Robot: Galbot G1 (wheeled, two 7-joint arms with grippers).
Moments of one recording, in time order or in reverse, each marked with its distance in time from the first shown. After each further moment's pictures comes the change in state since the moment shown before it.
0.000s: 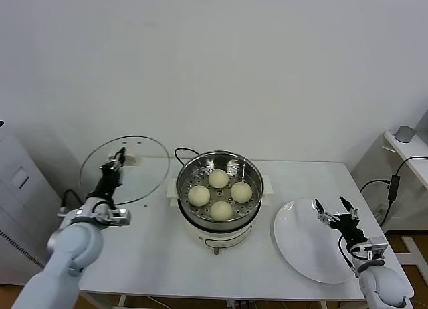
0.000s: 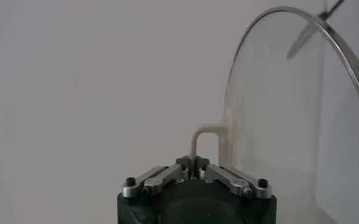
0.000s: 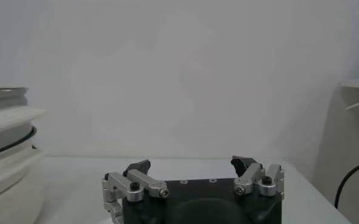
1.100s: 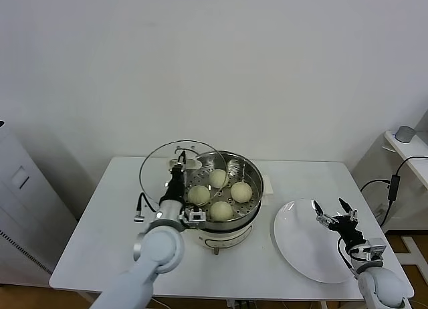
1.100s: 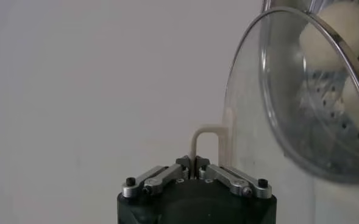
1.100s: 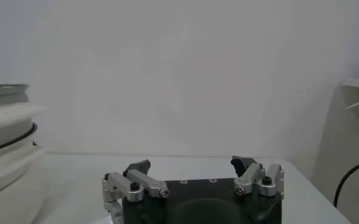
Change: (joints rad) left arm -0.161 -0.237 0.417 0.010 0.289 0.321 0.152; right arm -0.005 0.006 -0.005 -0.002 -0.006 0.000 -0.002
